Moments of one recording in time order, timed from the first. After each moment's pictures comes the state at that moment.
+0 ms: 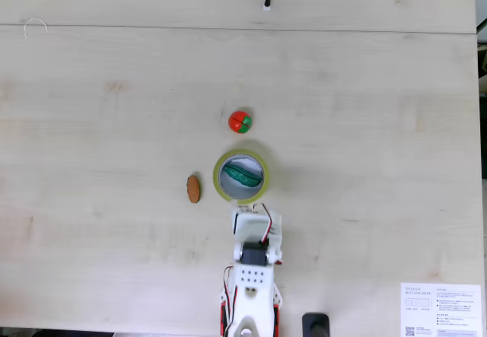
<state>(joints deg) 1.2 157.3 139.6 80.2 -88.9</state>
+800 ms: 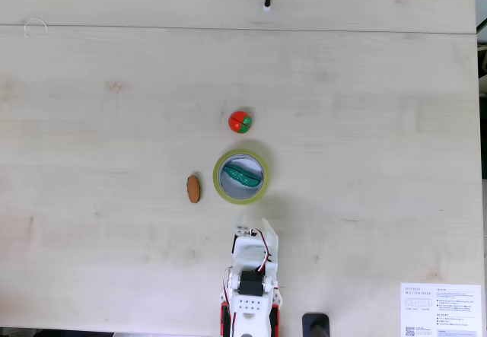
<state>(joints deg) 1.3 192.9 162.9 86.5 -85.1</state>
